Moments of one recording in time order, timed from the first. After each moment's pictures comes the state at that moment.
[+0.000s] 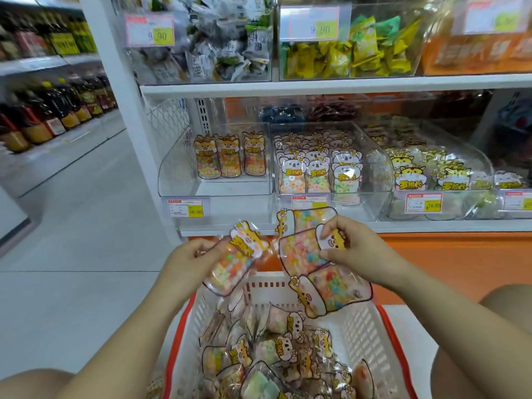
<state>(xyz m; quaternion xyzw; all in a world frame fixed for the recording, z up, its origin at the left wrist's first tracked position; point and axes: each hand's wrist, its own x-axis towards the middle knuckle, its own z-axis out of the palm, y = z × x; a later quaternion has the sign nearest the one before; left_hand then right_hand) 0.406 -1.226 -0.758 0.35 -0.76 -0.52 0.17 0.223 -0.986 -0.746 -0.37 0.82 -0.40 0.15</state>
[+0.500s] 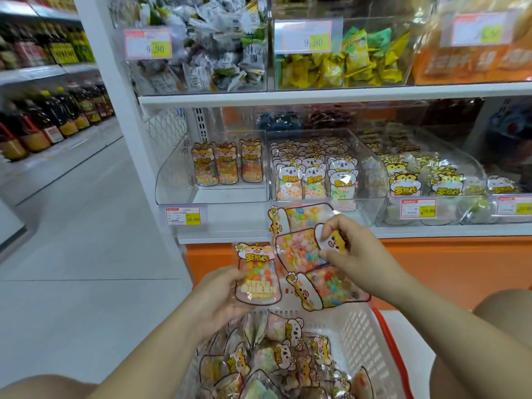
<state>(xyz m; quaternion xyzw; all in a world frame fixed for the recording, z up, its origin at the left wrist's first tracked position) 0.385 -1.189 -0.776 0.36 -0.47 -0.81 0.02 0.234 -0.983 -0.743 -0.40 0.81 -0.43 0.07</state>
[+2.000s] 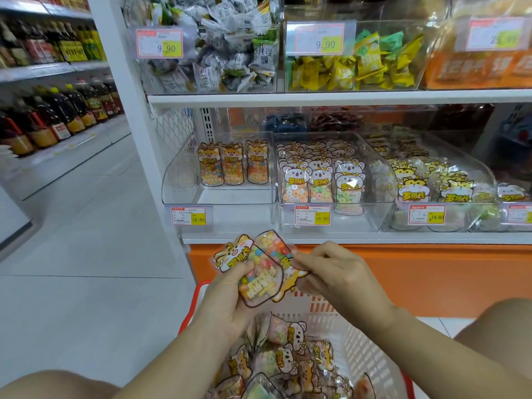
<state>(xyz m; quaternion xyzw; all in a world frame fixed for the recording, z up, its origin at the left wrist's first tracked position) 0.379 -1.162 -0.768 0.33 -0.31 -0.88 0.16 0.254 -1.005 -0.780 -0.60 0.70 -0.32 -0.23</state>
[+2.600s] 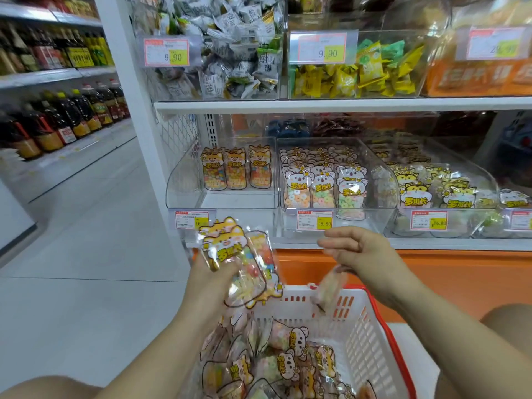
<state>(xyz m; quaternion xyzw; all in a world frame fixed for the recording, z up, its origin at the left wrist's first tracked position) 0.388 -1.204 -0.780 0.33 -0.58 -0.70 0.26 0.232 -0.995 -0.737 -0.22 0.71 -0.63 0.22</state>
